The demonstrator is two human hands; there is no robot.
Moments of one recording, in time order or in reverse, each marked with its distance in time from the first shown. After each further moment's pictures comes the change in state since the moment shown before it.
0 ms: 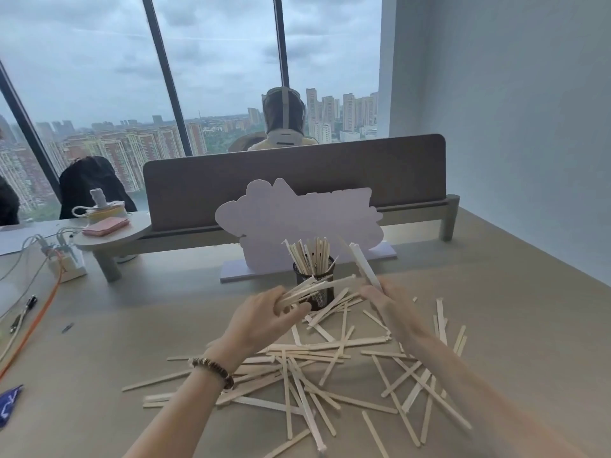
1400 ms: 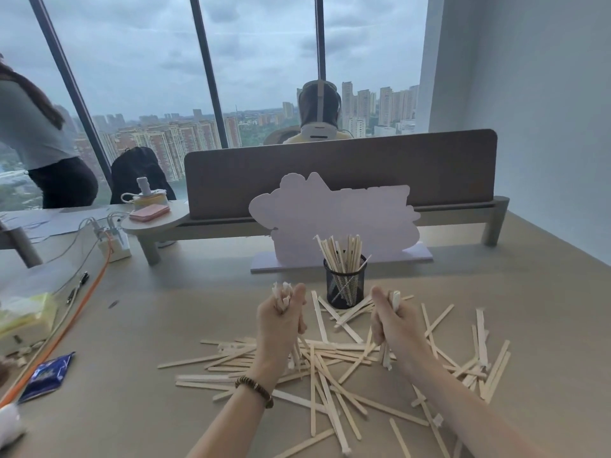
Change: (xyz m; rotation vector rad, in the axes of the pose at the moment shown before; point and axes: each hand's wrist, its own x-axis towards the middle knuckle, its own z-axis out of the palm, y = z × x) left_hand -0.021 0.005 0.027 -0.832 0.520 -0.373; right_hand -0.012 0.007 0.052 0.300 0.050 0.031
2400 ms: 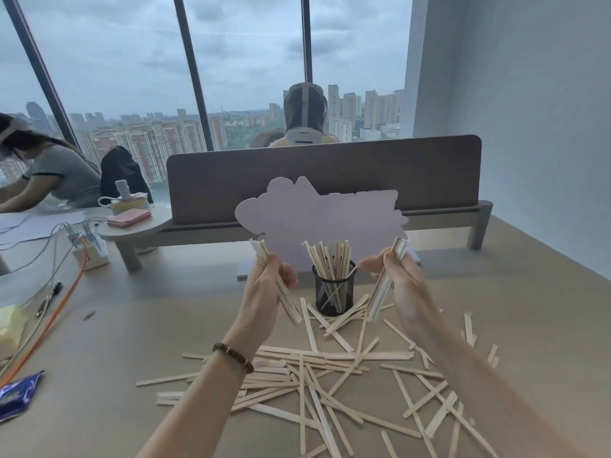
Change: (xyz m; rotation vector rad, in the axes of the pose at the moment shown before) left_hand 0.045 0.046 0.005 -0.284 -0.164 -0.095; right_hand 0.039 -0.052 -0.014 0.092 0.020 -0.086
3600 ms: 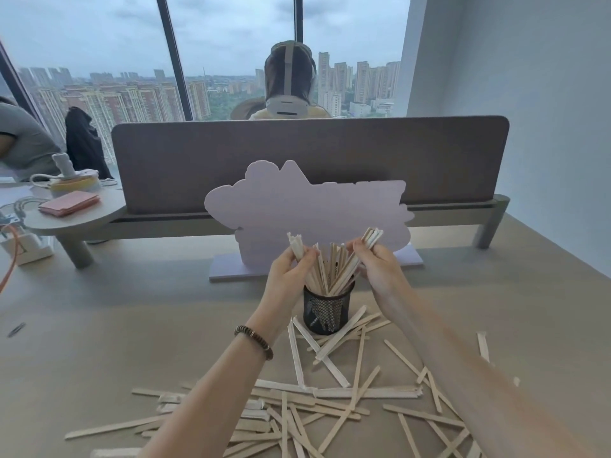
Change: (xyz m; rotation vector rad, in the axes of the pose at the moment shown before) left_hand 0.086 -0.053 0.048 0.231 -0.113 -0.062; right_hand 0.115 0.058 0.017 -0.121 0.003 0.231
